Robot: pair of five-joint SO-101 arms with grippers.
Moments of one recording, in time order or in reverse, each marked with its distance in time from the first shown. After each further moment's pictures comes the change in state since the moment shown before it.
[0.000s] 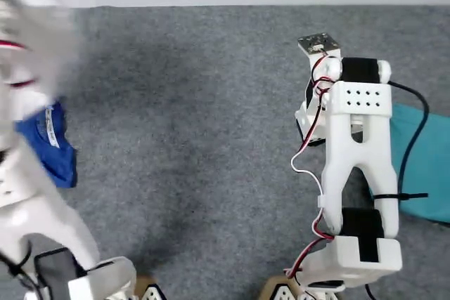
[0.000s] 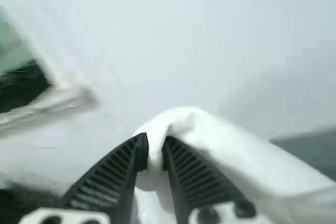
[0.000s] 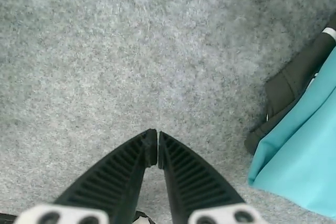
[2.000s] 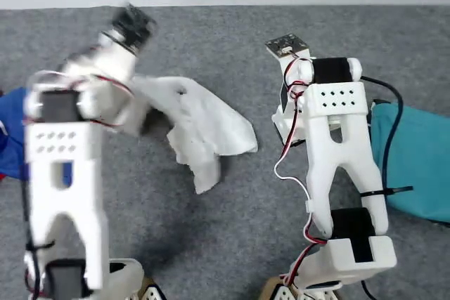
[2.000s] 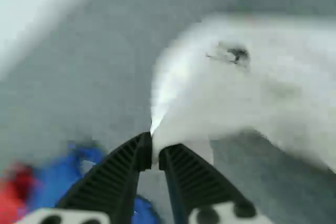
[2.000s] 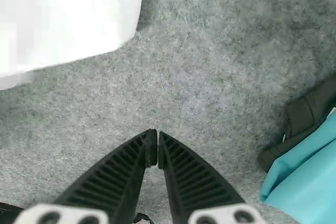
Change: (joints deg) left arm 9.1 -6.8 39.3 0.3 -8.9; right arm -7.7 0.0 0.0 0.0 0.0
